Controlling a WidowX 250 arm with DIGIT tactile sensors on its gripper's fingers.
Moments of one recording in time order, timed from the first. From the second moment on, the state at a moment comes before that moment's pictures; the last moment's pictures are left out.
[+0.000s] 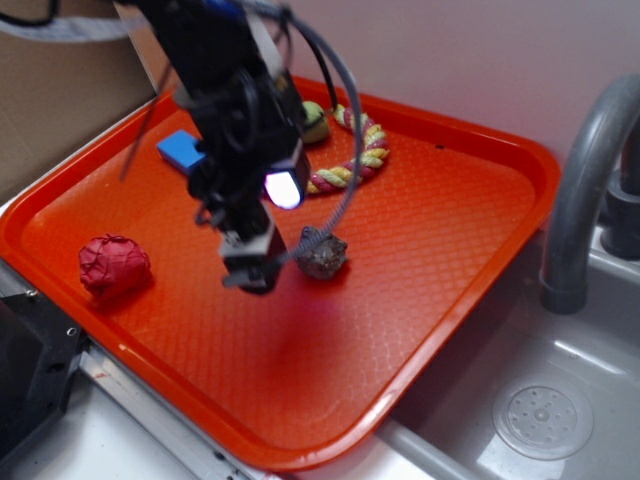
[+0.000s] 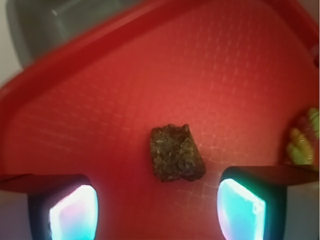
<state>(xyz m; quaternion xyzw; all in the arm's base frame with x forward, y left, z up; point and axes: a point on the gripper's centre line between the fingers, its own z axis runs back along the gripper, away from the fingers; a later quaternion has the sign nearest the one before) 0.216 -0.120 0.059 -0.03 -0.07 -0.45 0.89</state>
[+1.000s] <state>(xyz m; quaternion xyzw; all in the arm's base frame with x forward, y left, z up) 0.236 -0.122 0.022 0.02 -0.03 -0.44 0.90</state>
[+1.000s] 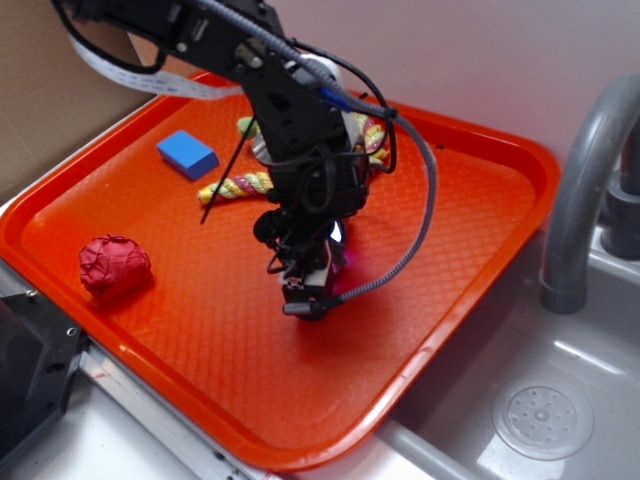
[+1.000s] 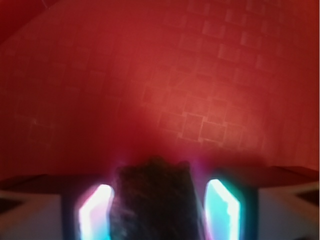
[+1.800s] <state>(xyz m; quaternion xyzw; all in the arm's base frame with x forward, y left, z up) 0.220 -0.027 0.157 0.02 0.05 -0.07 1.00</state>
